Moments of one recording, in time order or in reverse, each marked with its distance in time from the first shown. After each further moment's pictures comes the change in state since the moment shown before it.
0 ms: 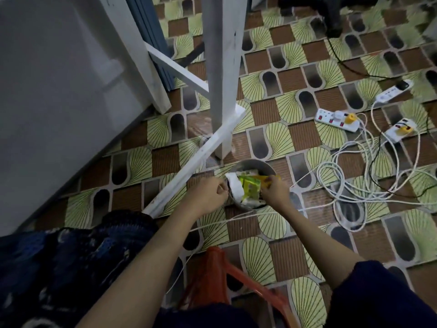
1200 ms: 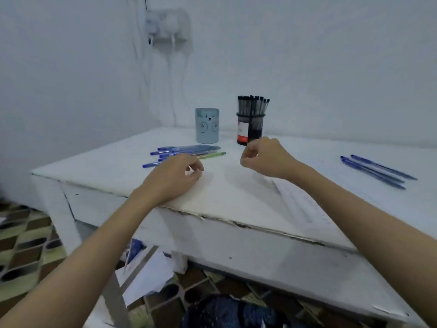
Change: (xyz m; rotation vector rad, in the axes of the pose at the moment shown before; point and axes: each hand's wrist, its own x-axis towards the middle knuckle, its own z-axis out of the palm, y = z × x) left_hand -0.581 -0.226 -0.268 0.087 1.395 -0.594; right_hand -0.443 -0.654 0.013 -0.164 -0.358 -1.755
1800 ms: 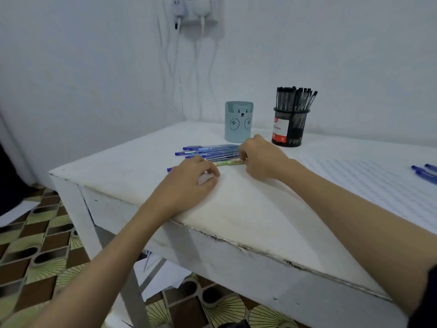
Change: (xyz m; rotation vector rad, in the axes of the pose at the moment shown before) left_hand 0.015 -0.057 0.006 -0.025 0.044 0.012; right_hand 0.091 -0.025 0.071 -0.410 -0.101 -0.145
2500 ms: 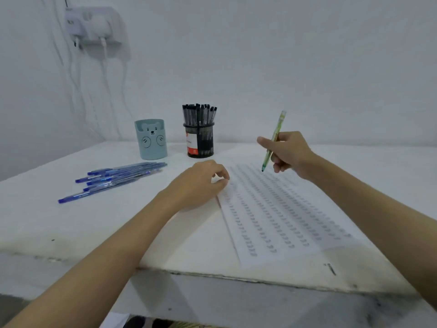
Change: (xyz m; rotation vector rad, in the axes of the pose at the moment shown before) left_hand 0.075 0.154 0.075 -0.048 -0.244 0.231; right_hand -0.127 0.172 -0.074 0.956 0.346 0.642
